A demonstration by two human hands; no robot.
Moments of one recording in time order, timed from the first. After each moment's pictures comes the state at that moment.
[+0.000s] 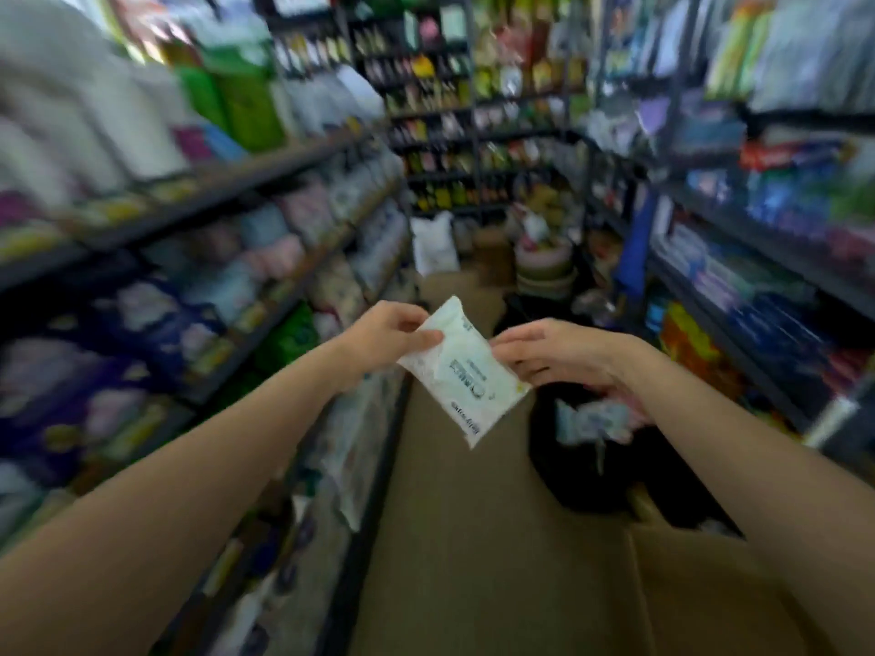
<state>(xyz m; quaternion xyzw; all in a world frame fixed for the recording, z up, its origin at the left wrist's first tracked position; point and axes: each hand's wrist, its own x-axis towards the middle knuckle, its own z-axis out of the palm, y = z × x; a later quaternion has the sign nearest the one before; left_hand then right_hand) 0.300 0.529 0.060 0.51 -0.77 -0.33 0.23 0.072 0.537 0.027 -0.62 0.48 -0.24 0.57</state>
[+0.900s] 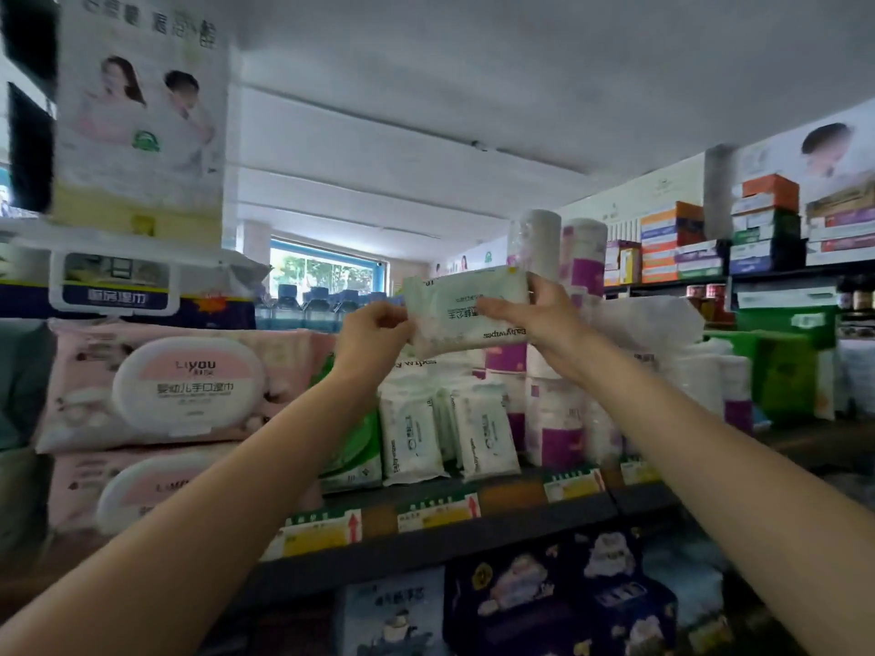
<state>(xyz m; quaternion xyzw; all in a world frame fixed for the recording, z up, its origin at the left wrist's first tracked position) 0.673 0.617 0.285 0.66 -0.34 0.11 0.66 0.583 0.461 0.316 -0.75 -0.04 -0.39 0.54</state>
